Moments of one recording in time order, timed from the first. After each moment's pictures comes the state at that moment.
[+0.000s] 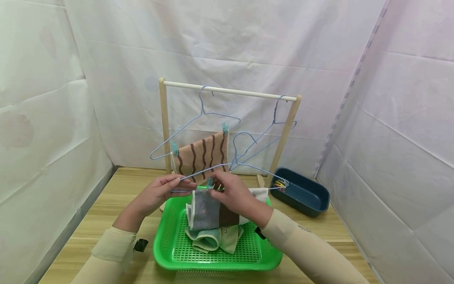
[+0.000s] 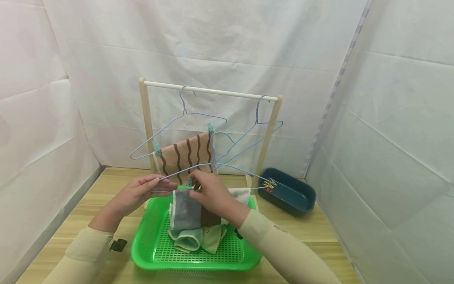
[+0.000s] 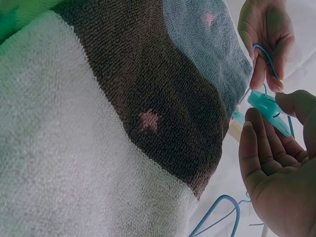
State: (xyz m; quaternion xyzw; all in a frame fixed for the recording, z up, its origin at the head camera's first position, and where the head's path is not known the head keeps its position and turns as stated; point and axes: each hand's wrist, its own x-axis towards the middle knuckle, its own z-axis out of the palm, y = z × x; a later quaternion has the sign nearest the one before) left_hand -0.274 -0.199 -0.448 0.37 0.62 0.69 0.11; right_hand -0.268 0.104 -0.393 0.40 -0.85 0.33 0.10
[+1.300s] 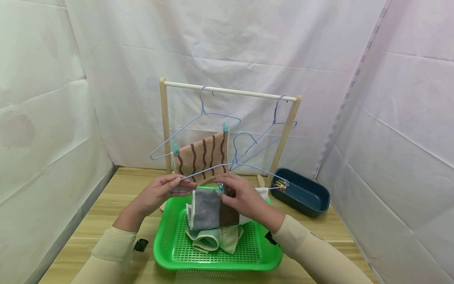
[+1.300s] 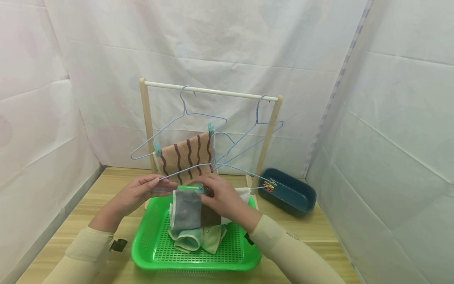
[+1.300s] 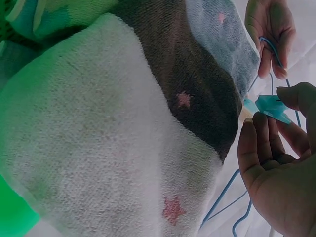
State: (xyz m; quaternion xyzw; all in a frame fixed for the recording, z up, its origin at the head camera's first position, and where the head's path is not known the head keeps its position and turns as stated) left_hand -0.274 -0.199 -0.447 0.37 0.61 0.69 0.11; right_hand -0.265 0.139 -0.405 0.42 -0.84 0.32 0.10
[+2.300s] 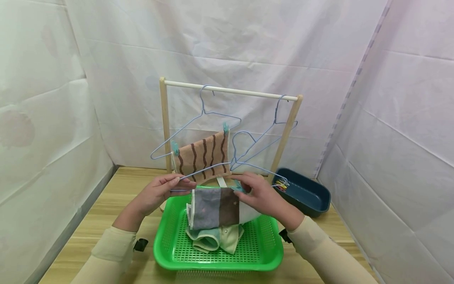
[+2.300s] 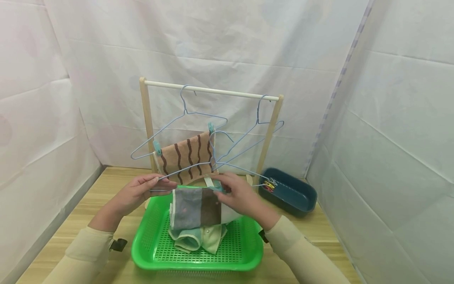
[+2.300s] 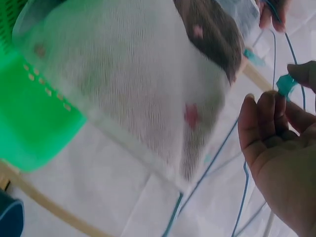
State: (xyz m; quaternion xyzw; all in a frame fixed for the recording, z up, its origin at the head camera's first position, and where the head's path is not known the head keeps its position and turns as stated) left_hand -0.273 -0.201 -0.446 0.36 0.61 0.69 0.10; right_hand -0.269 0.185 -0.393 0.43 -0.85 0.28 0.12
